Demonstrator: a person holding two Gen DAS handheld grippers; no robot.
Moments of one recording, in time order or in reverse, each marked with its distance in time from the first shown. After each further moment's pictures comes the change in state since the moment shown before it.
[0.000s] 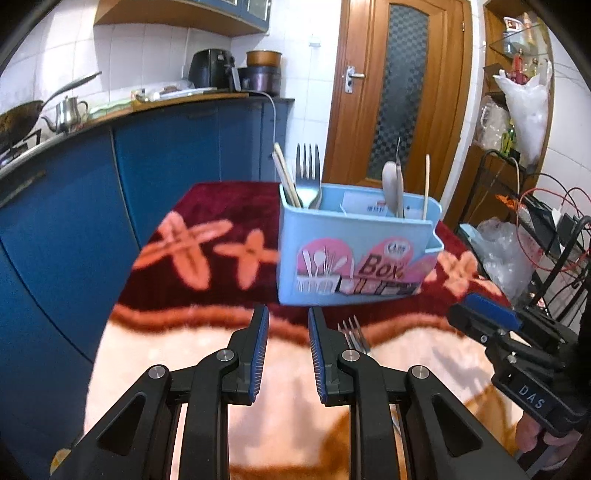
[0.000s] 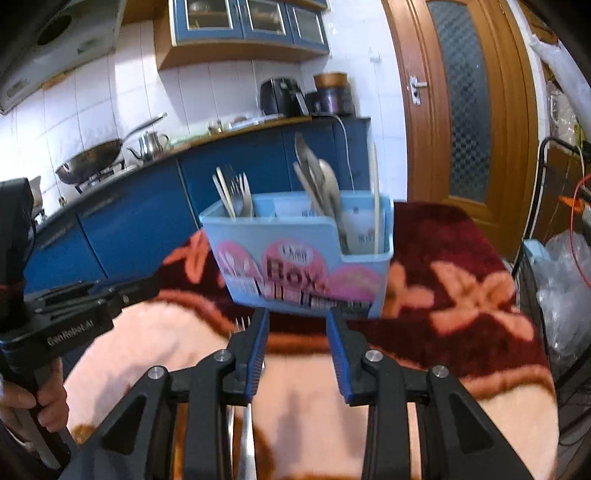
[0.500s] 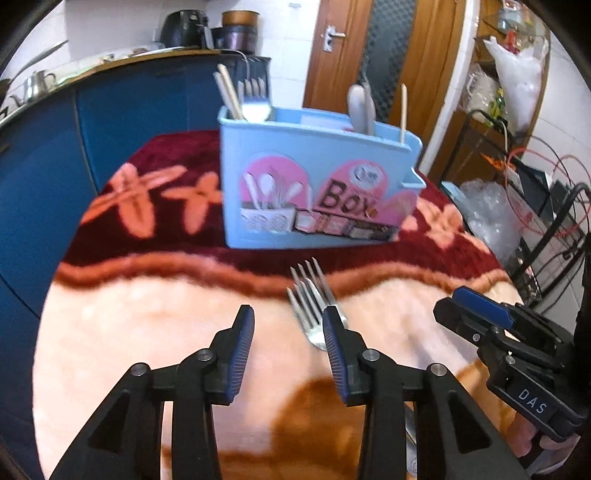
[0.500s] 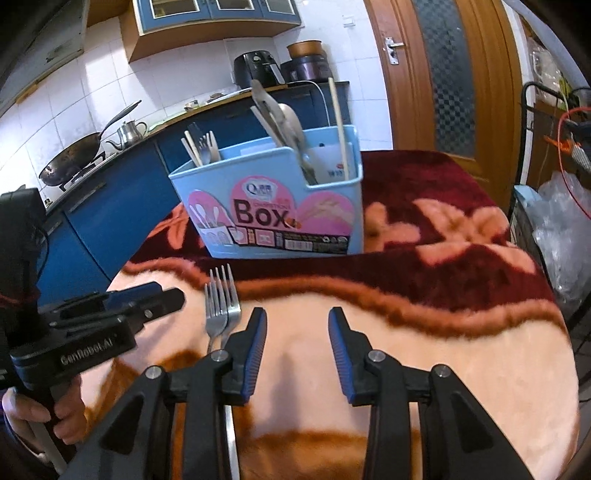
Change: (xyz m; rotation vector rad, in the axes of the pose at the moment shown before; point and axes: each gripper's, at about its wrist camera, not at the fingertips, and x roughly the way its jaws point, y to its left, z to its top) left arm 0.042 -0.032 -0.027 0.028 0.160 -0.093; right arm 0.003 -0.023 -0.033 0.106 0.102 -0.010
